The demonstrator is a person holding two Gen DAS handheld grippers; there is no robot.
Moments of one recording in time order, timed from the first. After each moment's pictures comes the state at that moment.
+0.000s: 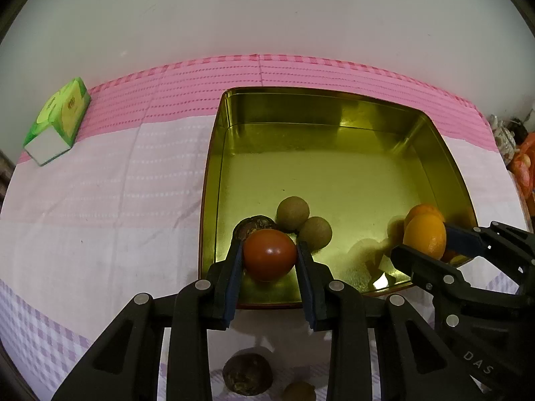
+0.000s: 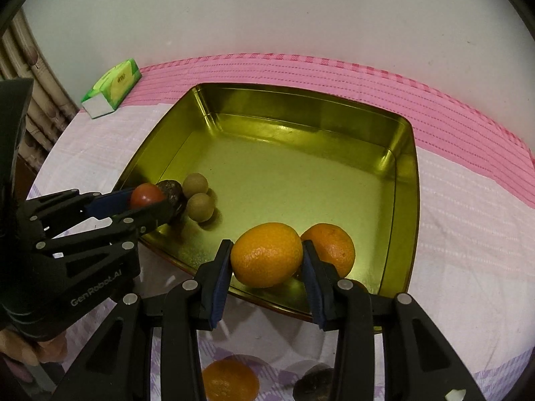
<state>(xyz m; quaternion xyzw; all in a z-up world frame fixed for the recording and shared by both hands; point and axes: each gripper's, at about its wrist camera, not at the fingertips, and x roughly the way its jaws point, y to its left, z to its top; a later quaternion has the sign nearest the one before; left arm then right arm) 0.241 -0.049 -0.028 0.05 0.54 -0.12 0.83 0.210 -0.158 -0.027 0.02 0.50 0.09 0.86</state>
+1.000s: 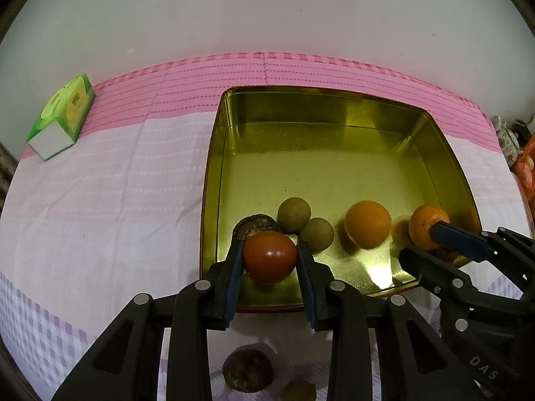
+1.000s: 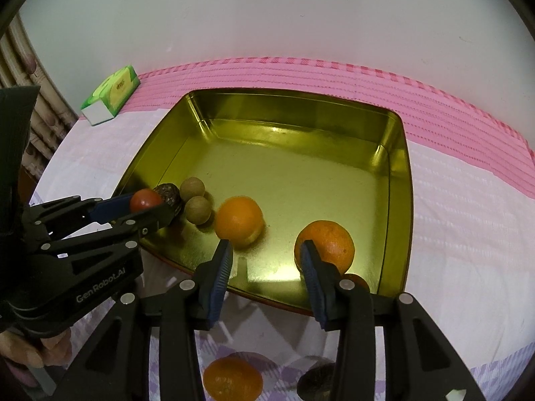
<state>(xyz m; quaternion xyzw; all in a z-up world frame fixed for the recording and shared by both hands) 0.237 -0.049 -0.027 0.05 0.54 -0.11 0.83 0.204 -0.164 -0.024 0.03 0.50 0.08 0.86</state>
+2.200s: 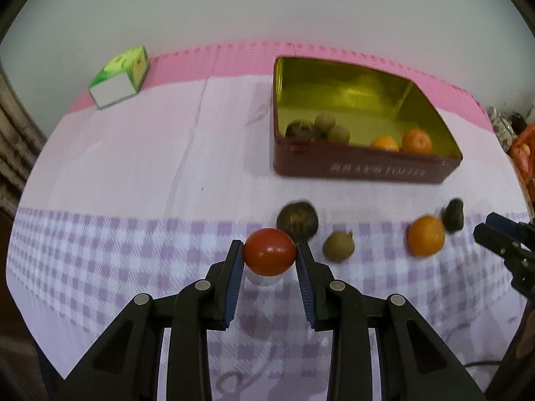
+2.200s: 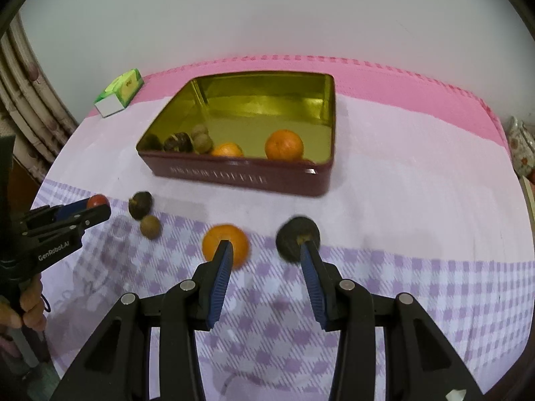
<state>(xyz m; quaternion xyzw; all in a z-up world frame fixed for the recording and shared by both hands) 0.115 0.012 -0.002 0.04 0.54 -0.08 0.84 0.083 -0.187 -0.007 0.05 0.48 0.05 0.87</state>
